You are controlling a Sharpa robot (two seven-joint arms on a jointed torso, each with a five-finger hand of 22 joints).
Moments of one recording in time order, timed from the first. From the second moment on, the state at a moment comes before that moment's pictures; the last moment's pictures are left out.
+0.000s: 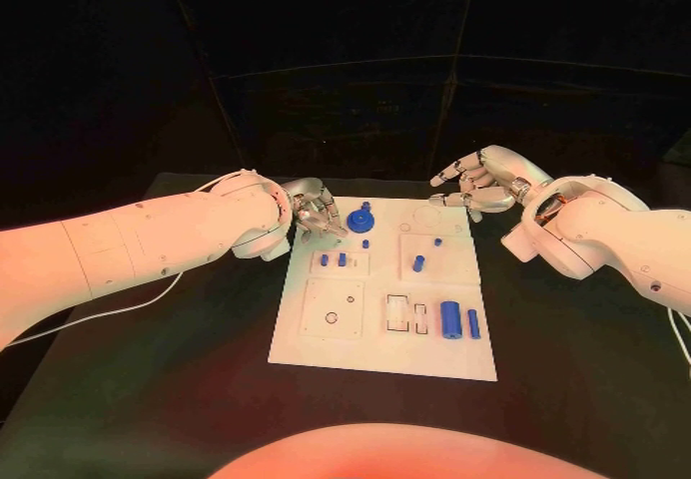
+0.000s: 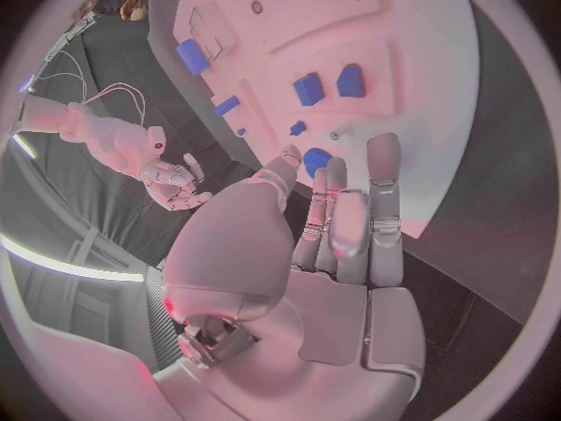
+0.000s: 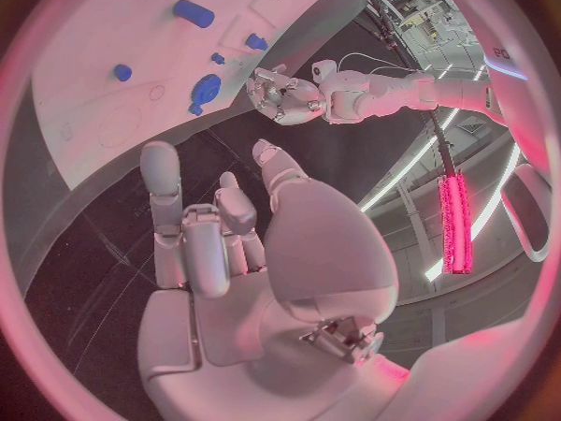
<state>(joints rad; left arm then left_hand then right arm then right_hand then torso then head) 1.22 -0.75 -0.04 1.37 -1.04 -0.14 -0.29 1.29 -0.05 0.19 0.06 0.05 0.76 0.13 0.53 0.40 0.89 0.07 0.68 0.56 1.36 -0.01 1.25 1.14 0.16 1.18 0.09 0.78 0.78 1.28 -0.77 -0.05 1.44 -0.96 -0.31 0.05 1.28 -0.05 0.06 0.02 0.36 0.86 0.16 0.22 0.07 1.25 0.07 1.22 1.11 1.46 0.00 1.45 1.31 0.15 1.15 0.10 1.10 0.61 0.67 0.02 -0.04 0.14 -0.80</state>
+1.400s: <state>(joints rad) 1.21 -0.56 -0.10 1.19 -1.42 -0.15 -0.04 1.35 -0.13 0.34 -0.05 0.05 0.95 0.13 0.28 0.11 0.94 0.08 0.43 0.15 1.46 -0.01 1.31 1.08 0.15 1.37 0.09 1.02 1.02 1.27 -0.75 -0.05 1.44 -0.96 -0.31 0.06 1.28 -0.05 0.07 0.02 0.36 0.86 0.16 0.22 0.07 1.25 0.08 1.22 1.11 1.46 0.00 1.45 1.31 0.15 1.15 0.10 1.10 0.61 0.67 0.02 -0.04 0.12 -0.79</state>
